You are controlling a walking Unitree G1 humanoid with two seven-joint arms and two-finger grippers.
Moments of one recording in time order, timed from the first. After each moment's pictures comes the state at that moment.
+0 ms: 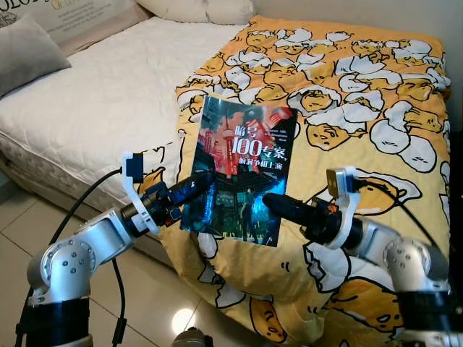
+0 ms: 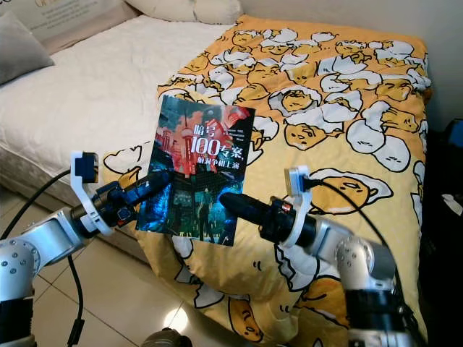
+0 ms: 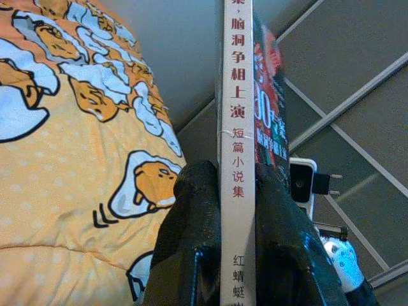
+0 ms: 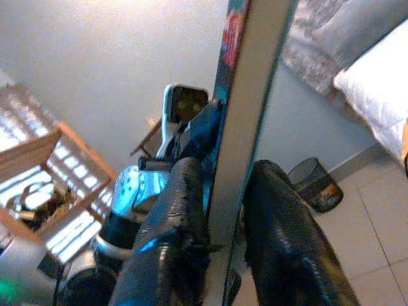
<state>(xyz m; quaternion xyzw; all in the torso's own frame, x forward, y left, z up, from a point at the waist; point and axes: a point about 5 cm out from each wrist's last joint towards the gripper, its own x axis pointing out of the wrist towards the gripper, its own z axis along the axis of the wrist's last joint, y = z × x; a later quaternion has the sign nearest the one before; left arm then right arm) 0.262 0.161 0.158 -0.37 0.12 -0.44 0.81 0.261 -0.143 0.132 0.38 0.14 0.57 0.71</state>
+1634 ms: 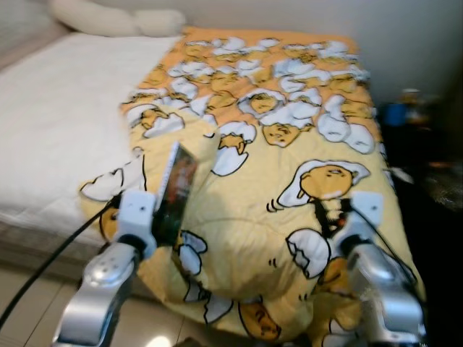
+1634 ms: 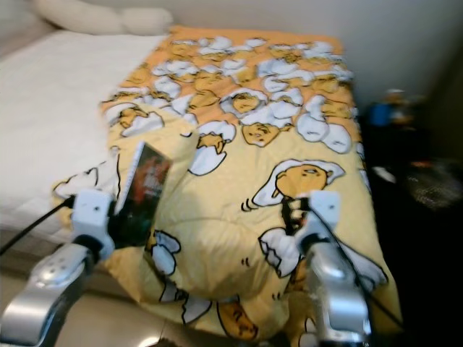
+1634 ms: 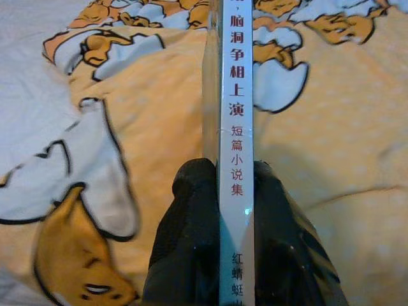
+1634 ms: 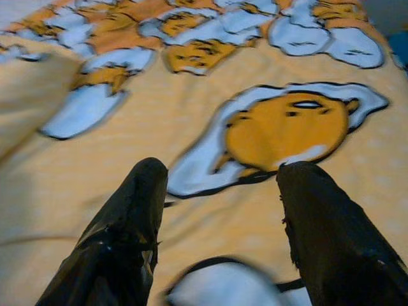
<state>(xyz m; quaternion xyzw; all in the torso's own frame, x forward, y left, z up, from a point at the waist) 0.243 0.188 0.096 0.08 0.14 -0.06 0.98 0.261 -0.164 0.079 0.06 0.14 0.03 0.99</state>
